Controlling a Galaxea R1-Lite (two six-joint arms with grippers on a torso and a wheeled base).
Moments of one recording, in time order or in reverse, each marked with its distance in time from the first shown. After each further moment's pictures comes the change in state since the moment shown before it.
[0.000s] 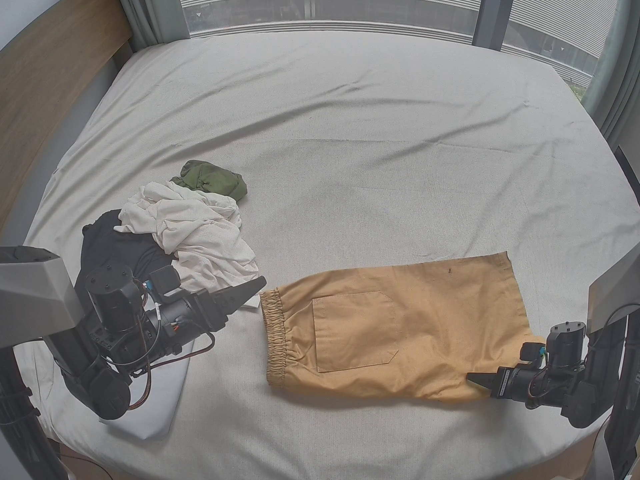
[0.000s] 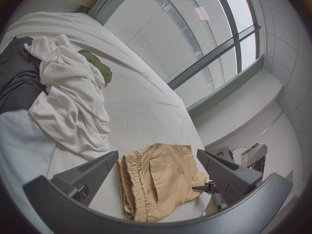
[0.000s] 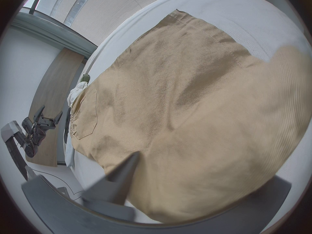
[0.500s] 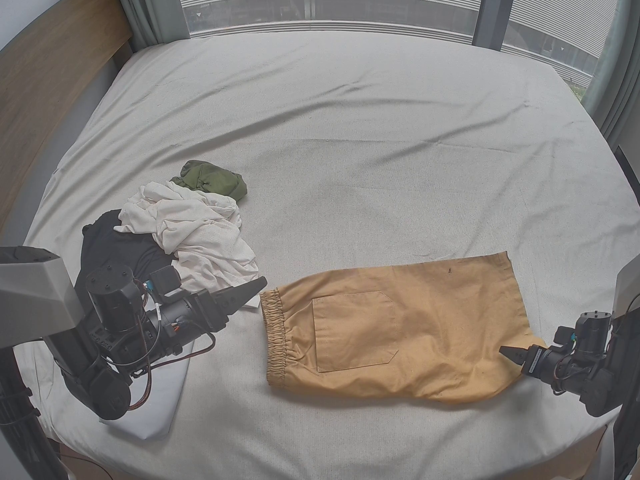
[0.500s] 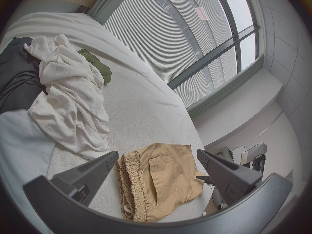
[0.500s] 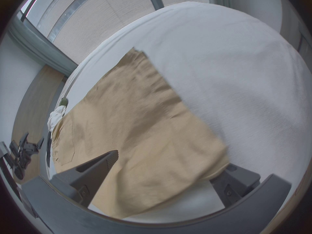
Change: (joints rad) left arm -0.003 -0.001 0.001 0.000 0.000 0.001; right arm -0.242 -0.074 0.010 0.003 -0.067 -0.014
